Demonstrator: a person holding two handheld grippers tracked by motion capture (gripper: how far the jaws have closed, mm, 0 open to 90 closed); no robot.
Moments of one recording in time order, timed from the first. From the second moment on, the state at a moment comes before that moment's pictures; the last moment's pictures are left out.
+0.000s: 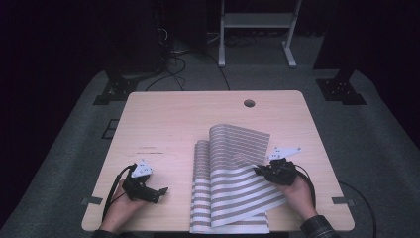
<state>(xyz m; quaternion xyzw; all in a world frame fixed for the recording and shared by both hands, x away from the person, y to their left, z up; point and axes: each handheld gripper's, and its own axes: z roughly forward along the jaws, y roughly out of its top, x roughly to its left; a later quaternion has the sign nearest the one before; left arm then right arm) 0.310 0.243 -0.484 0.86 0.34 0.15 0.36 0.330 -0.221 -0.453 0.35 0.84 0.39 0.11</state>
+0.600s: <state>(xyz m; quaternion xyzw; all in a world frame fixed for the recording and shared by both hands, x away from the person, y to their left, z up) 0.310 0.244 -0.484 0.86 0.34 0.15 0.36 0.350 -0.225 -0.448 0.36 0.83 0.40 0.13</state>
